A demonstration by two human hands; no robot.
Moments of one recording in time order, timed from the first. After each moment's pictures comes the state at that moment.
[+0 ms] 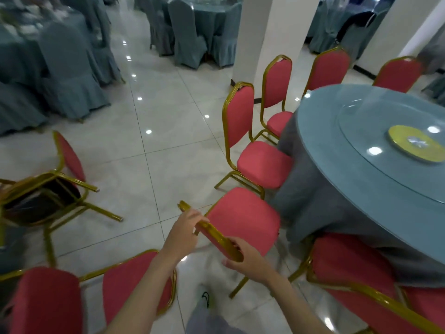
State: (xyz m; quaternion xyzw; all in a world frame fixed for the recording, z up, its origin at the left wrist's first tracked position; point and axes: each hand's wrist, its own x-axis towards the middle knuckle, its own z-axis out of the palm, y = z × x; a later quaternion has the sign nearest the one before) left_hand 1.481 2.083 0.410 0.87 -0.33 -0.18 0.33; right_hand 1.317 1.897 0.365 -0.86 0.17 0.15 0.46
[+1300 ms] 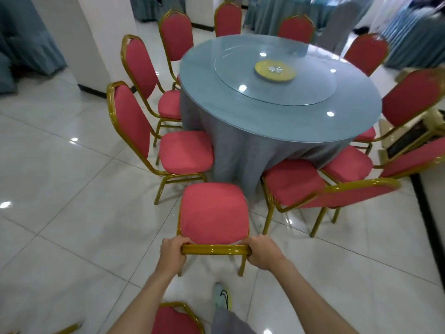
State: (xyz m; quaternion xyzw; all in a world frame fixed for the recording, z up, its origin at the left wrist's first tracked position) left_hand 1.646 2.040 0.286 0.74 -0.58 -0.27 0.21; right_hand 1.350 1.961 0.367 -0.85 0.47 0.13 0.20
